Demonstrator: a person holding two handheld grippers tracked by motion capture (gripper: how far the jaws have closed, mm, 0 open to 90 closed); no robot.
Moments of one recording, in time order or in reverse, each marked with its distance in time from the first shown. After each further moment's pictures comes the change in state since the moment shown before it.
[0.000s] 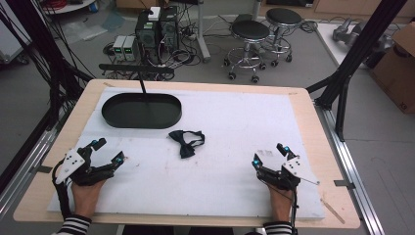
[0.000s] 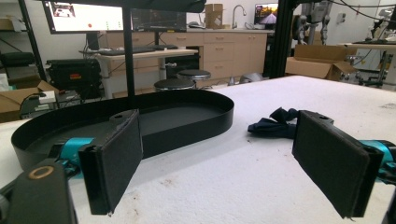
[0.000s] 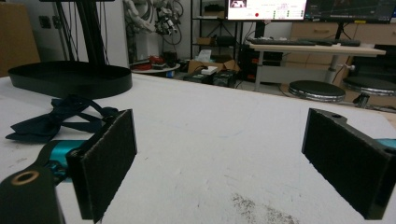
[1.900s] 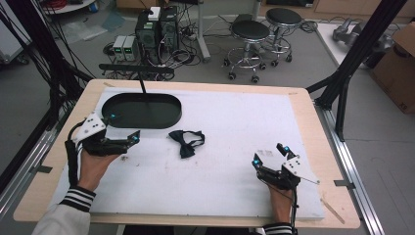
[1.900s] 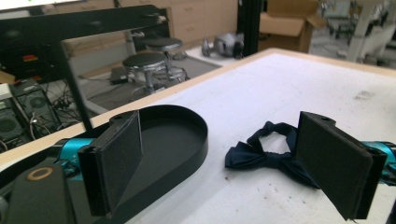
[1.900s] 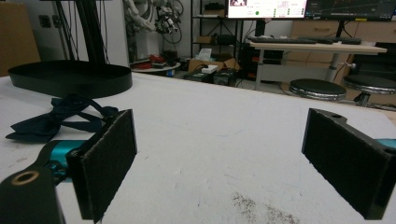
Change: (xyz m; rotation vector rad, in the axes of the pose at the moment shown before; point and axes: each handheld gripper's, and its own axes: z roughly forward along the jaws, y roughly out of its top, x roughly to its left) left arm -0.017 0.091 0.078 0.218 -0.151 0.097; right arm 0.000 0.000 0.000 0.008 0.001 0.001
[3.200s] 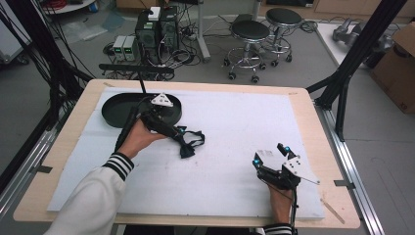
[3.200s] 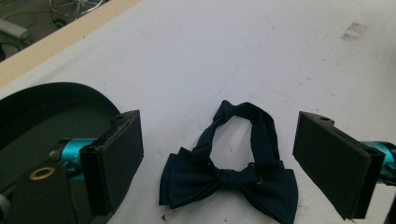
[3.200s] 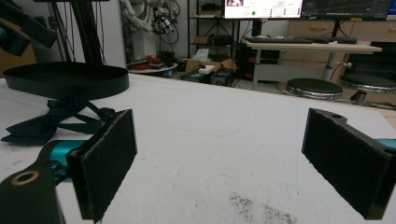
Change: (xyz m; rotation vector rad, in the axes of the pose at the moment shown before) left arm -0.030 0.037 0.136 0.459 -0.200 -0.013; right arm 0.000 0.000 0.000 -0.002 -0.013 0.008
